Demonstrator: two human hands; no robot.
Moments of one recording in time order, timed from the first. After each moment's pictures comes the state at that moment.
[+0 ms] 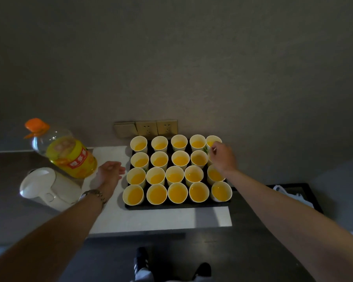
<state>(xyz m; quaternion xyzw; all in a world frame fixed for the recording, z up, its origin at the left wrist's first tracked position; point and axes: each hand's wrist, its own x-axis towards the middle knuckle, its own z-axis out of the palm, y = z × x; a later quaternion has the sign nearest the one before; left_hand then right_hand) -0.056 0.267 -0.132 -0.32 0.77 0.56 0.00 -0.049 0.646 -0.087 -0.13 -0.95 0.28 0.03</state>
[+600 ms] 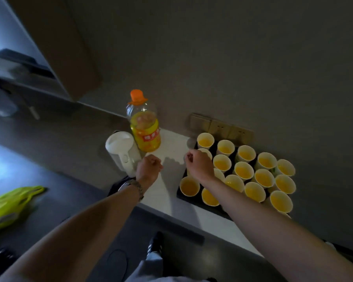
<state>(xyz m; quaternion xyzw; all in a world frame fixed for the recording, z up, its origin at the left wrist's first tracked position) 0.008 0.187 -0.127 -0.30 0.83 0.47 0.01 -0.043 0.373 -0.089 0.13 -0.93 0.34 -0.05</state>
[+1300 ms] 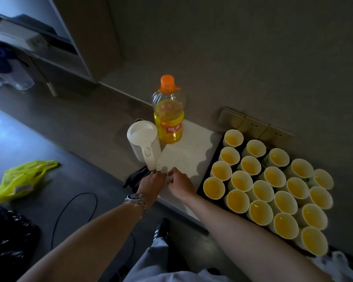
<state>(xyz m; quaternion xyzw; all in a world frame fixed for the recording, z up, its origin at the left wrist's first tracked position) 0.075 0.128 -0.189 -0.08 0.98 0.13 0.13 0.019 0.254 -0.171 0.16 -0.91 0.26 -0.29</state>
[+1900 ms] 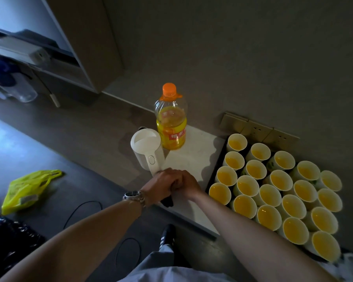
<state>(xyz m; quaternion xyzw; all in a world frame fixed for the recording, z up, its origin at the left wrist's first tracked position) 0.053 0.119 -0.137 0.10 0.96 0.26 0.06 -0.006 0.254 -0.165 0.20 -0.88 0.30 -0.30</state>
